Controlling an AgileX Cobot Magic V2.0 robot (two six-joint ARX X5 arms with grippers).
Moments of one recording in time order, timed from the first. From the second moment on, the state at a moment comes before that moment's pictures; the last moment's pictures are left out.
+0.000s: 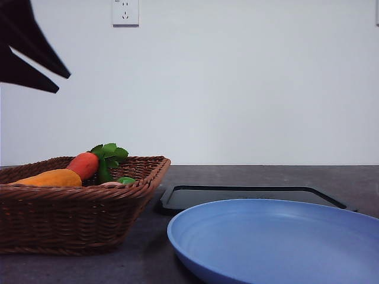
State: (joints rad) left_arx -0.25 0.95 0.71 -0.43 0.58 -0.28; right_arx 0.07 0.91 0.54 -0.66 -0.51 0.38
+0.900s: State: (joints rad) left_arx -0.26 0.95 0.71 -0.43 0.58 -0.31; right_arx 0.29 1.28 0.54 -0.46 -0.44 0.40
